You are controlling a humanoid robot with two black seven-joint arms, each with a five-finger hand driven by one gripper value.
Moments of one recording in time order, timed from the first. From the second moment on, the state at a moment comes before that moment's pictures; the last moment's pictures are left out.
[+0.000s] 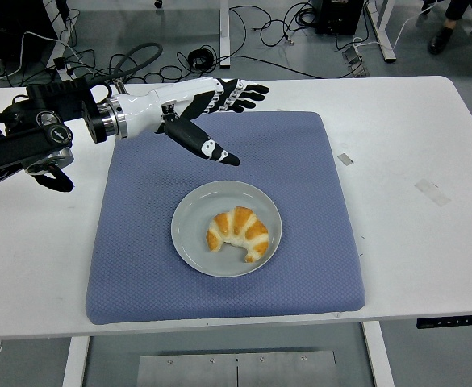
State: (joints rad) left arm -1.32 0.49 0.01 -1.22 0.60 -0.19 -0.32; right arm -0.08 0.00 0.08 0.14 -0.10 -0.14 0.25
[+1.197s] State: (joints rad) left arm -1.43 0.42 0.30 -1.26 0.69 -0.25 -0.31; right arm -0.08 0.00 0.08 0.14 -0.10 -0.13 0.25
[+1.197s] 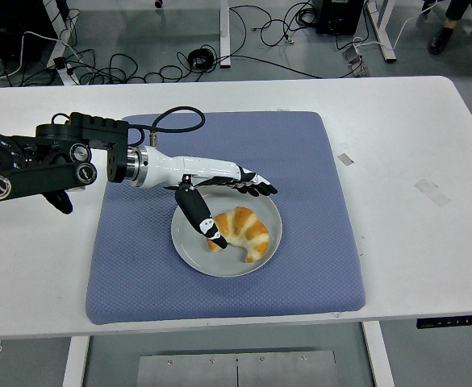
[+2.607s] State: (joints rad) left arm -1.32 0.32 0.31 -1.15 0.70 -0.17 -0.32; right arm -0.08 0.00 0.08 0.14 -0.10 -0.14 0.25
